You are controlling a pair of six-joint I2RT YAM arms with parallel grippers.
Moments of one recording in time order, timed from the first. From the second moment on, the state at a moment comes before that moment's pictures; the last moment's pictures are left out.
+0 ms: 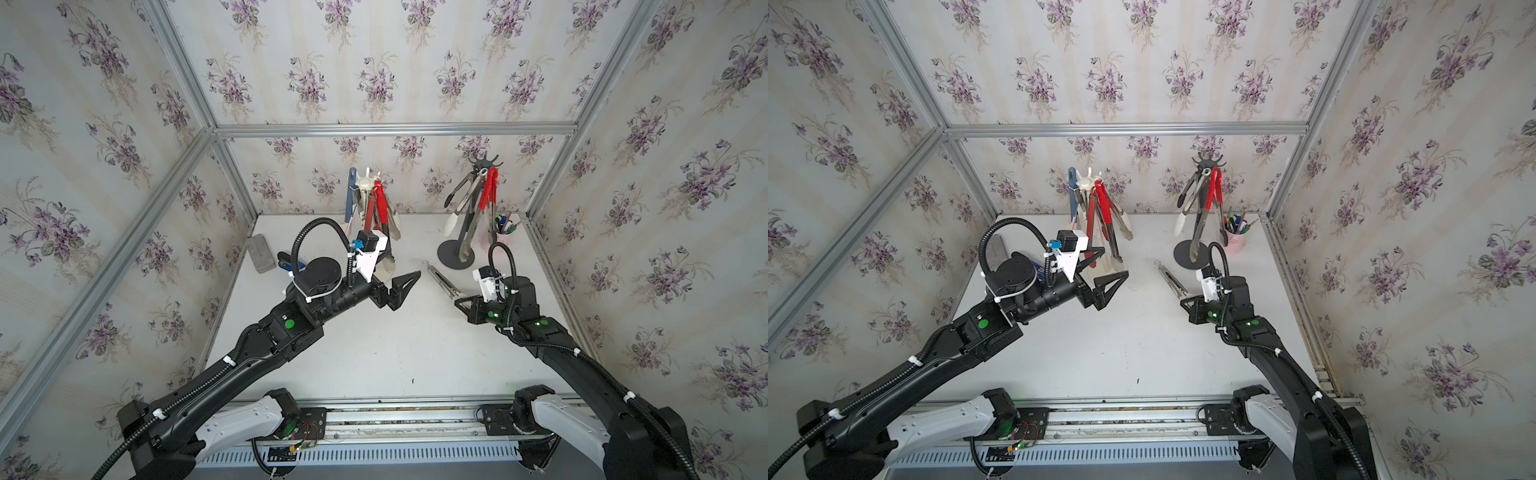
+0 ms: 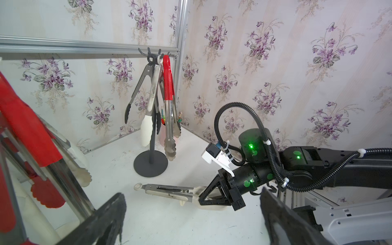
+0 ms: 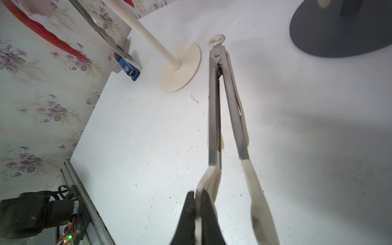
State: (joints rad) left arm -0.81 1.01 1.04 -0.08 0.10 -0.16; right arm 0.26 1.00 0.49 -0.19 -0.50 0.29
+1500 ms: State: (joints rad) left arm -0.81 0.97 0.99 -0.15 -0.03 -0.14; right arm 0.33 1.39 0.64 -0.12 -0.29 0.33
